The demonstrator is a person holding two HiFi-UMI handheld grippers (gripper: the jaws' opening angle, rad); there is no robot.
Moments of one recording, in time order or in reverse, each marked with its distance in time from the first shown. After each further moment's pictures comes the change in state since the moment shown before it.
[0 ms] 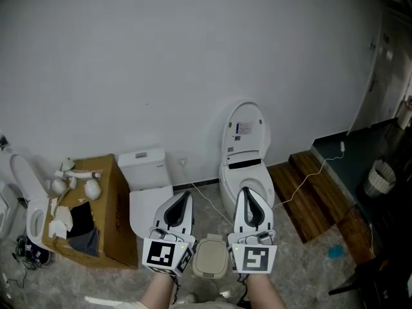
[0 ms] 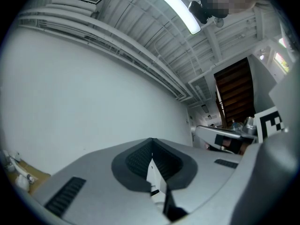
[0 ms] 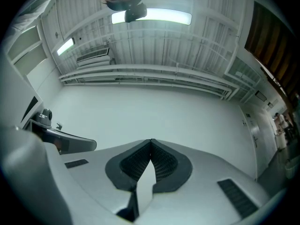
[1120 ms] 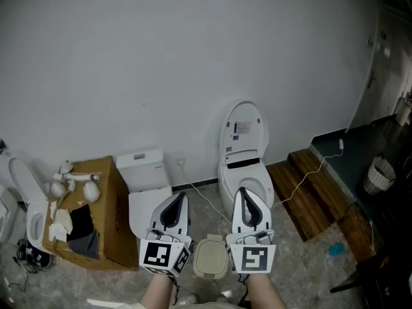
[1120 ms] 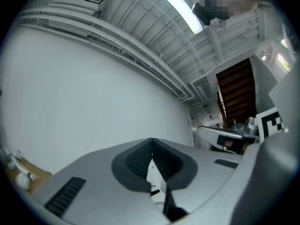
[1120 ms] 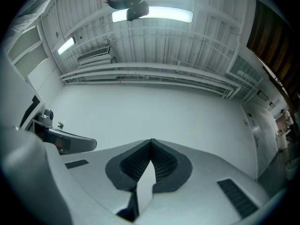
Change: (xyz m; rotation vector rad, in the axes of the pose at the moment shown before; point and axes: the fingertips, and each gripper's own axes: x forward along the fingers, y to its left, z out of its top) left arm 0.003 0.008 -0.003 -0.014 0.003 0.014; right arm 0.005 -0.001 -0.001 0.020 0.000 0.001
